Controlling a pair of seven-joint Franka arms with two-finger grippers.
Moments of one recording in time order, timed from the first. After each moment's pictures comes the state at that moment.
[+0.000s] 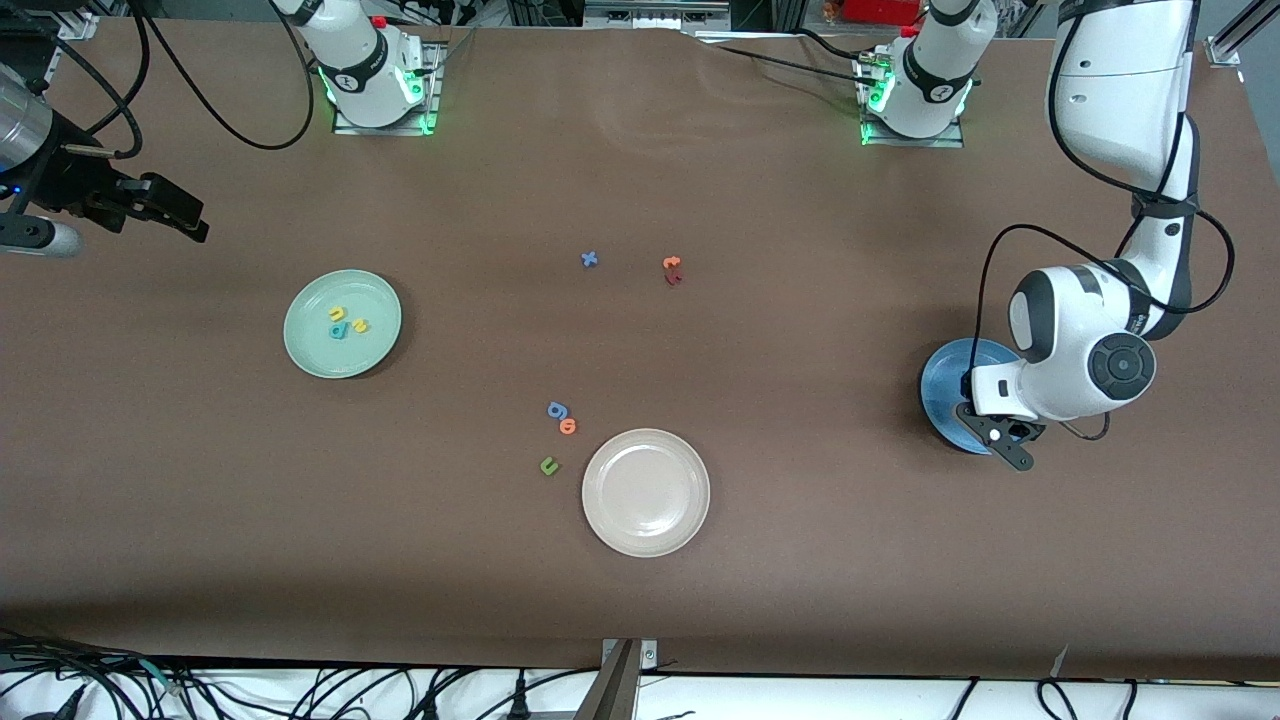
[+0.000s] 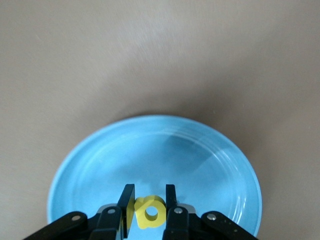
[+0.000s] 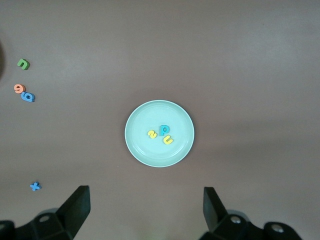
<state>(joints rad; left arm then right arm) -0.29 0.60 0.33 -1.83 -0.17 2.27 0.88 0.02 -0.05 0.01 -1.69 0.00 1.60 0.15</state>
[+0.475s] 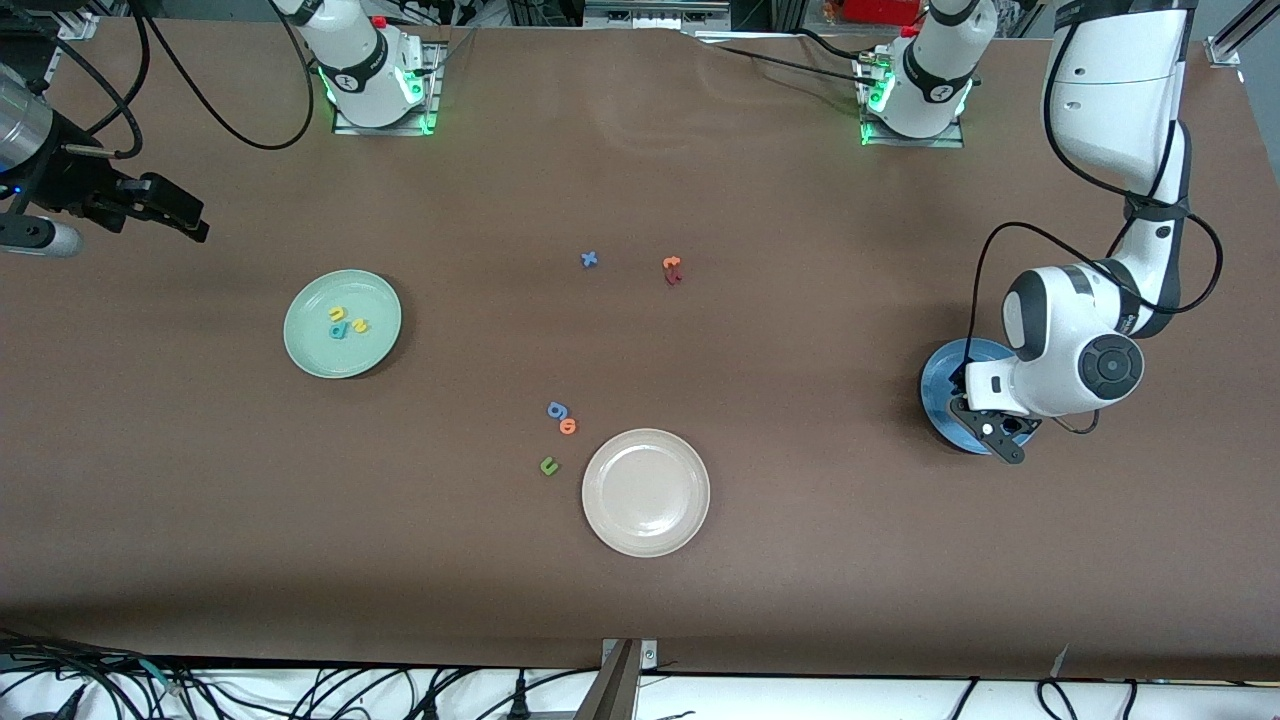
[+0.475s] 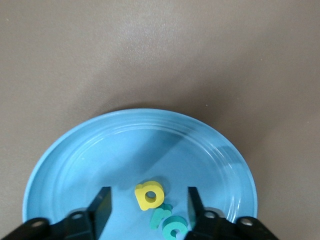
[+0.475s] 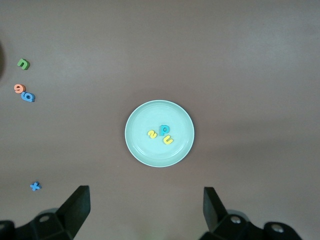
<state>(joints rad) -0.29 0.61 0.33 -1.84 -0.18 2.28 0.88 0.02 -0.05 0.01 -1.69 0.00 1.60 0.15</state>
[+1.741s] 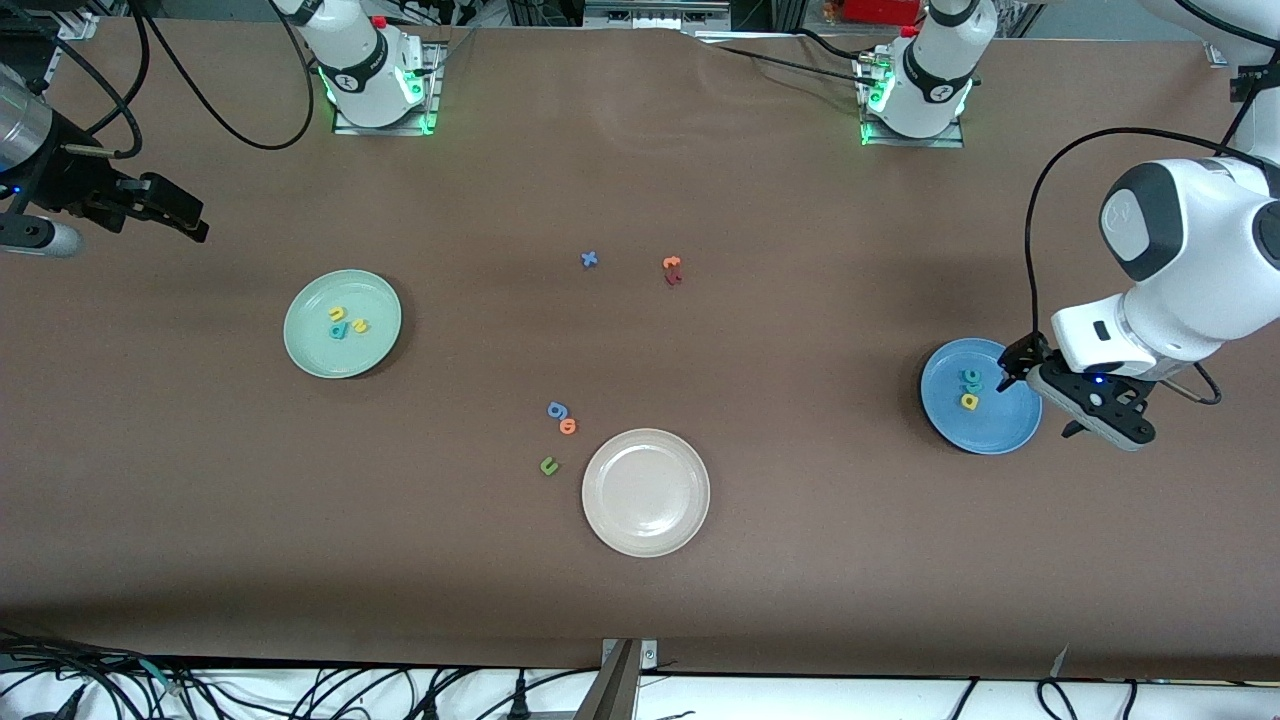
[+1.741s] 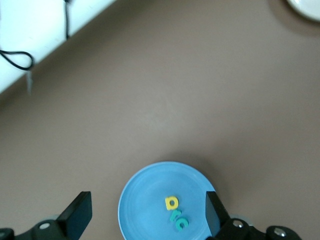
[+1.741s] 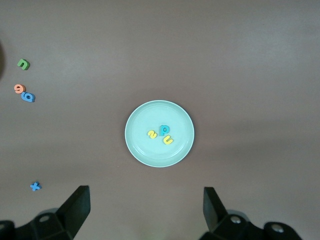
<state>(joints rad) -0.29 0.28 0.31 -1.77 -0.19 2.21 0.73 0.02 -0.05 0.01 -1.69 0.00 1.60 0.15</state>
